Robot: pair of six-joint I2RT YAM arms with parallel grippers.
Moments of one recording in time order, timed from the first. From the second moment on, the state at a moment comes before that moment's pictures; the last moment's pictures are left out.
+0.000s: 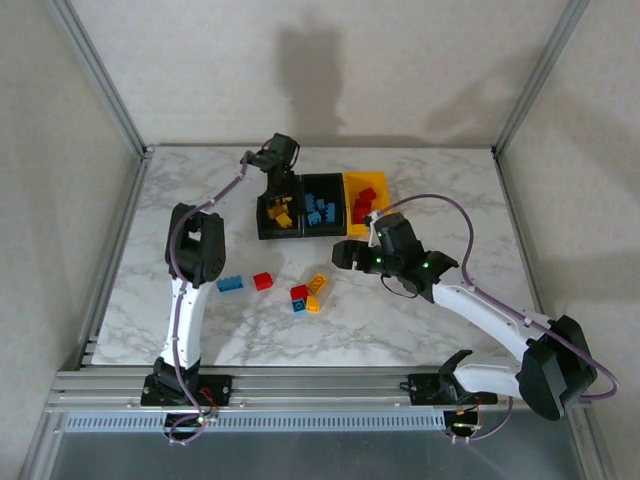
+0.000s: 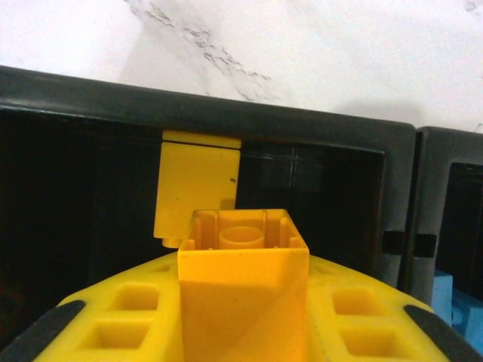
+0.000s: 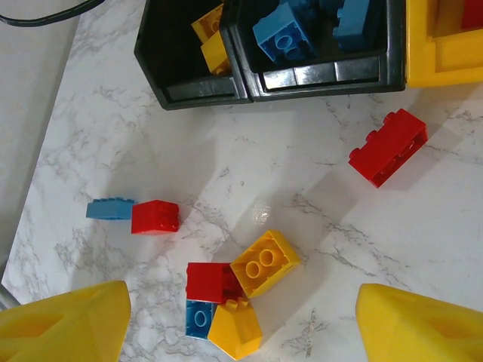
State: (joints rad) left arm -0.37 2.28 1.99 -0.77 -0.10 -0.59; right arm 0.68 1.21 0.82 -0.29 -0.18 0.64
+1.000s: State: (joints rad) left arm -0.52 1.79 1.53 -0.69 0.00 -0.51; right arm 0.67 1.12 0.82 -0.43 -0.20 0.62
